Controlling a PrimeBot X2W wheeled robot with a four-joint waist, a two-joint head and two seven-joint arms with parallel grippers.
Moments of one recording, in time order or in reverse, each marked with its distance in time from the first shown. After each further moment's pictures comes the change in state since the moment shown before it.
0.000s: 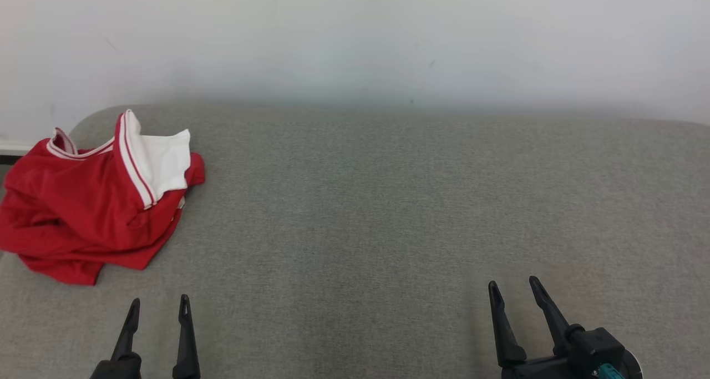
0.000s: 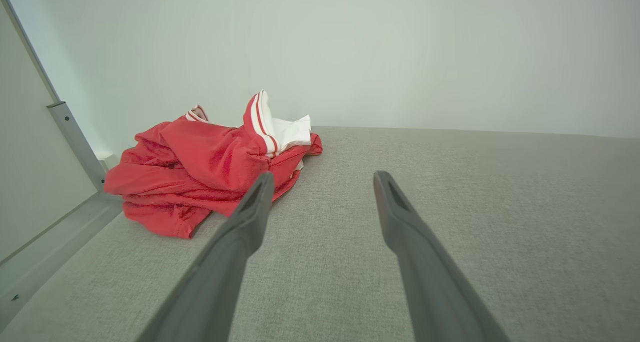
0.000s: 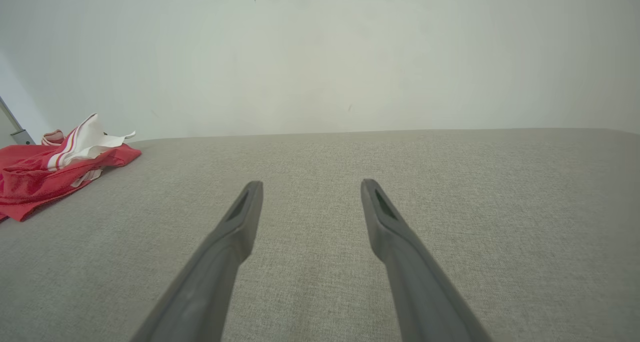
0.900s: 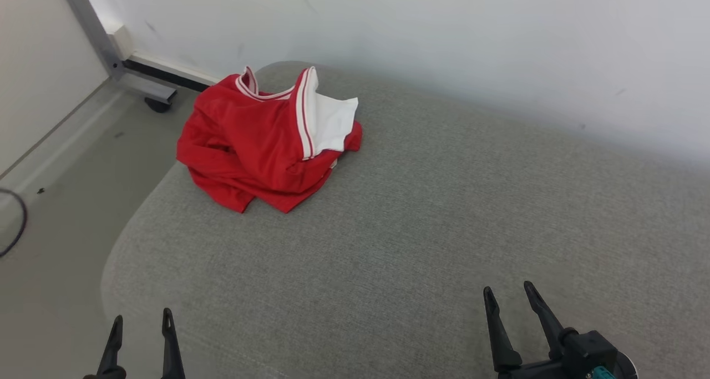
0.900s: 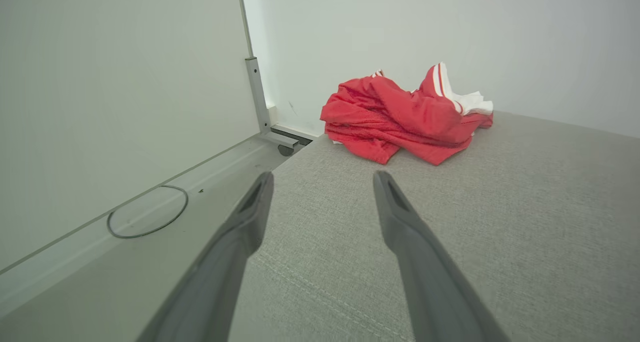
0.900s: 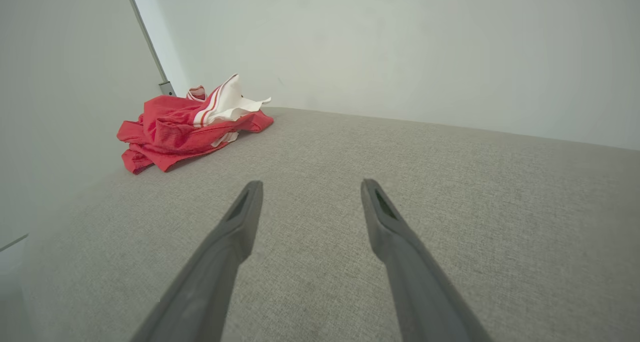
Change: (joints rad) left arm 0.029 -0.001 0.035 0.008 -0.024 0.032 0.000; right arm 0.005 0.000 0.010 0.017 -0.011 0.000 0.000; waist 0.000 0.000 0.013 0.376
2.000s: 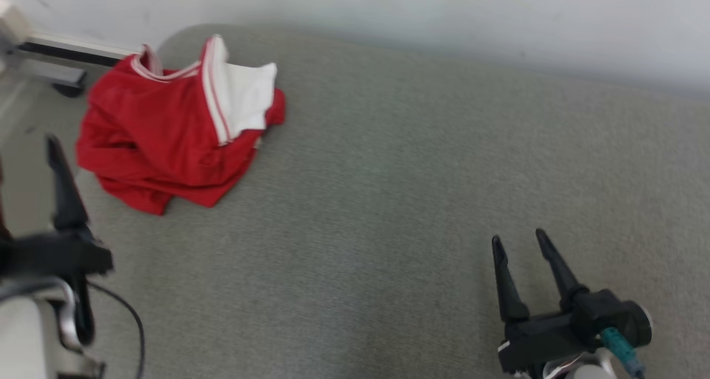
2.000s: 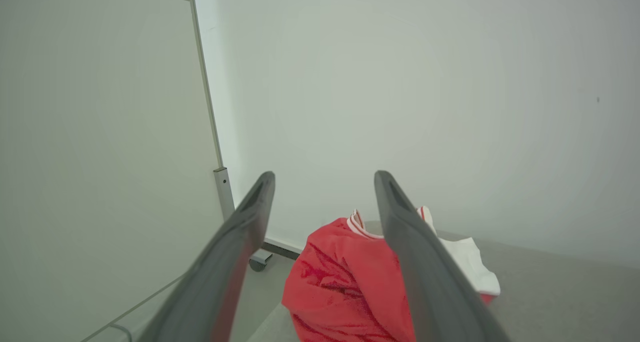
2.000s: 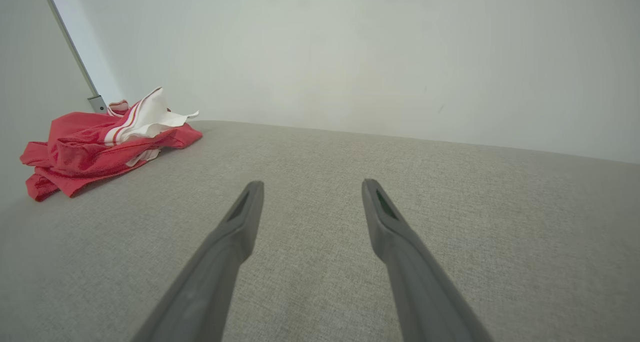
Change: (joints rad) left arm -0.428 0.102 0.126 0.065 -0.051 -0.049 0.000; right arm -0.098 0.000 -0.033 -0.045 -0.078 0.000 0.000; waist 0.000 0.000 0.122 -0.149
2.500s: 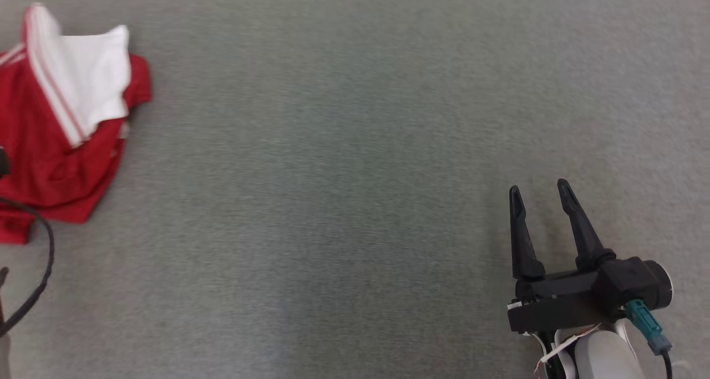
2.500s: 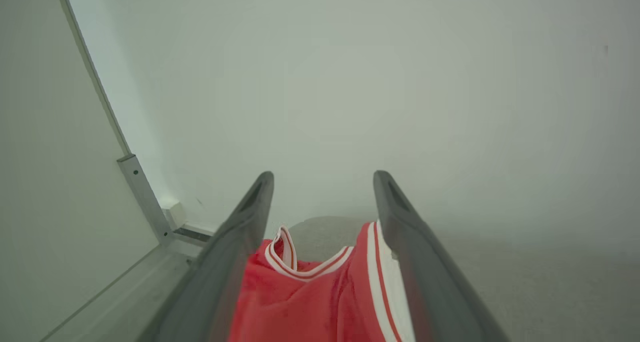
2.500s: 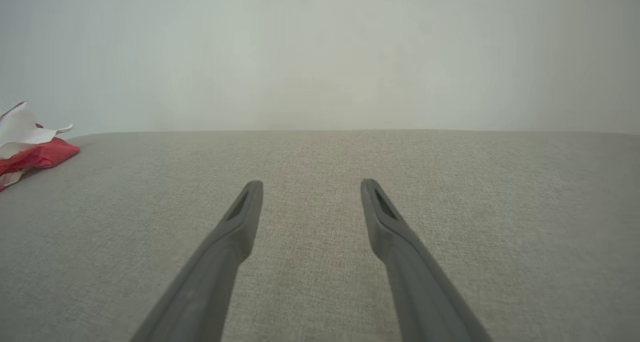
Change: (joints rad) left arm -0.385 0.204 0.019 0.281 -0.092 -0.031 0.096; right arm -0.080 -0.001 -0.036 -0.105 0.001 0.000 0.000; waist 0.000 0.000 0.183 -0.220
